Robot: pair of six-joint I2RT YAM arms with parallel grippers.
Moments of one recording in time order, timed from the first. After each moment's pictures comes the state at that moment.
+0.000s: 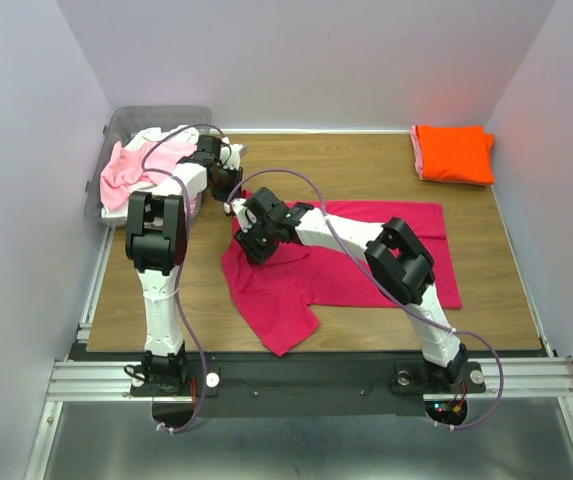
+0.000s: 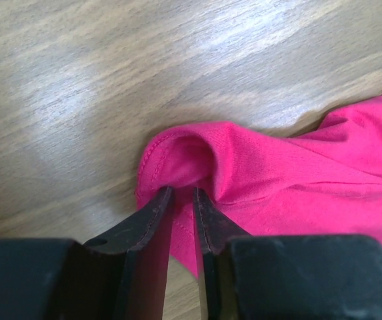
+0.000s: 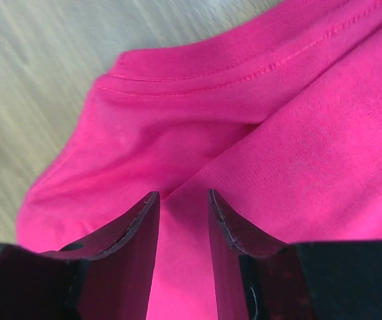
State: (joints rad) left arm -0.15 2.18 1.67 -0.50 0.33 0.06; right arm 0.88 2.20 1.74 -0.46 -0.28 -0.01
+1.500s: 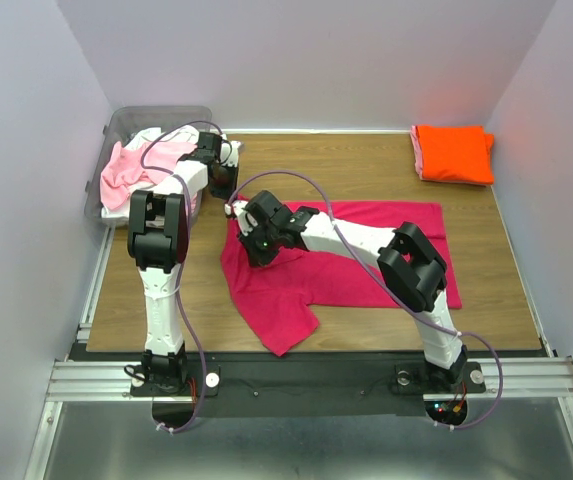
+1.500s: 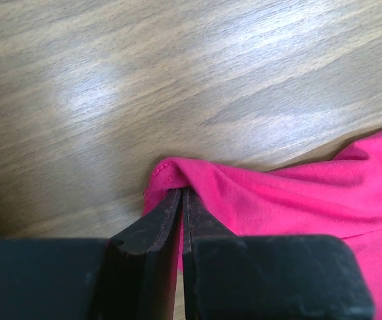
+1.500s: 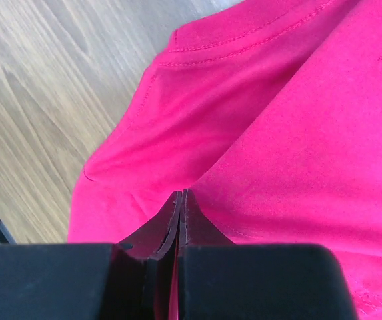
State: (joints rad) left arm -0.15 2.21 1.72 -0.51 0.25 0.06; right arm 0.92 2.11 1.66 -0.44 -0.26 0.08
